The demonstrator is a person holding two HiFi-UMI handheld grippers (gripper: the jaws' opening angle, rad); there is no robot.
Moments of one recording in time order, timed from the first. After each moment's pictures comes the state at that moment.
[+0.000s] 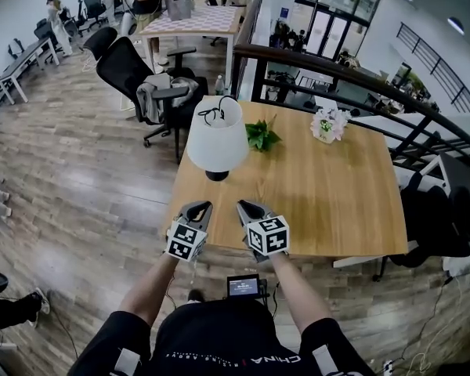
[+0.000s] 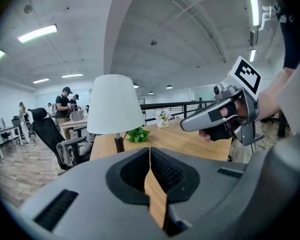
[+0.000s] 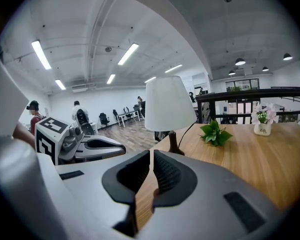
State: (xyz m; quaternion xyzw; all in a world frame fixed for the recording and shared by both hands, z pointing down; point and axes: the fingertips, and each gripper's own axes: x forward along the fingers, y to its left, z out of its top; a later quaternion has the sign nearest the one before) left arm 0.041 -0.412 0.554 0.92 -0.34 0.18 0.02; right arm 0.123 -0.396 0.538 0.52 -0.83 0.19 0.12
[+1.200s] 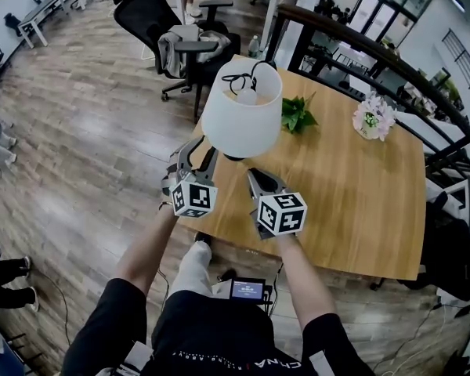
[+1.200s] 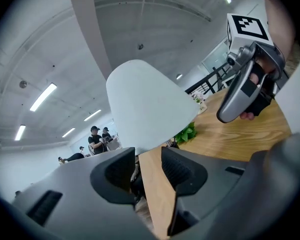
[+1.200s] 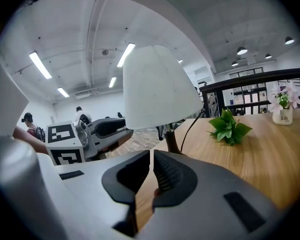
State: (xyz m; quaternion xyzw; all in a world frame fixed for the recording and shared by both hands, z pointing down) left arm 0.024 -0.581 0.569 0.82 -0.49 0.20 -0.21; right arm 0.124 -0.518 0.600 0.48 -0.84 0.22 0.09
